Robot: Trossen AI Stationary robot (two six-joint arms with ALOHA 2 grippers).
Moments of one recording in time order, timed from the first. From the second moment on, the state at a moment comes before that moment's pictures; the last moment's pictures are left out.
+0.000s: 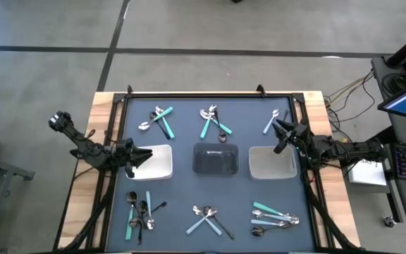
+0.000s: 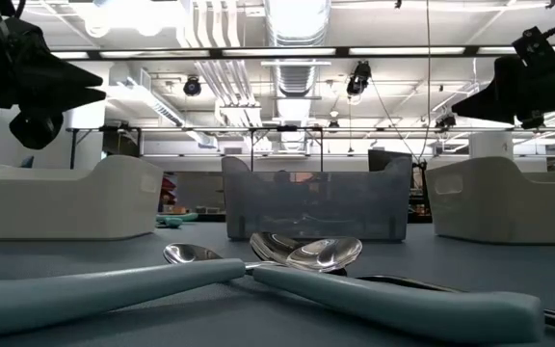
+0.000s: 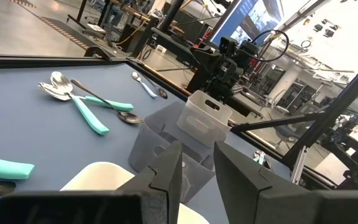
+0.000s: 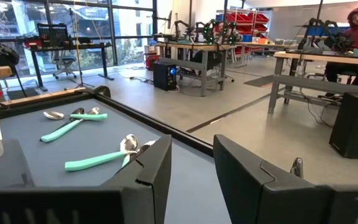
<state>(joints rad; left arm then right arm) -0.68 0.11 0.02 0.04 -0.94 -0.59 0.08 0.02 0.06 -0.07 0.84 0.01</state>
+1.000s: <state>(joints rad) -0.68 0.11 0.02 0.04 -0.94 -0.59 0.08 0.04 0.07 0.32 0.79 0.42</state>
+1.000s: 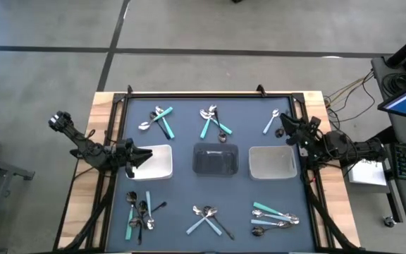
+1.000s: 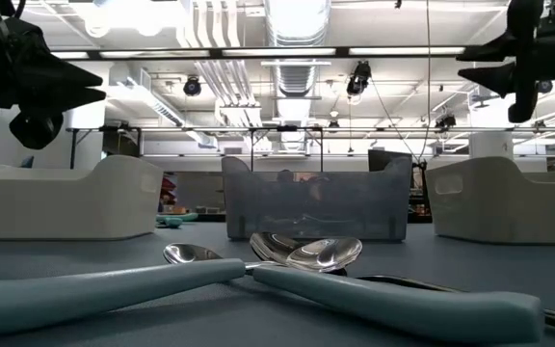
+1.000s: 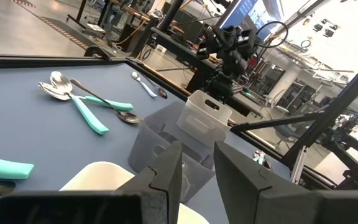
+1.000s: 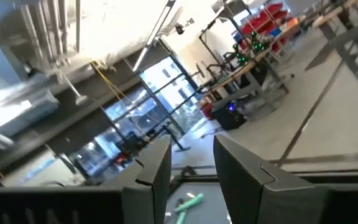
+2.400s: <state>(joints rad) -0.68 0.11 0.02 0.04 -0.94 -0.59 -0.12 1.13 0.86 -0.31 0.67 0.93</state>
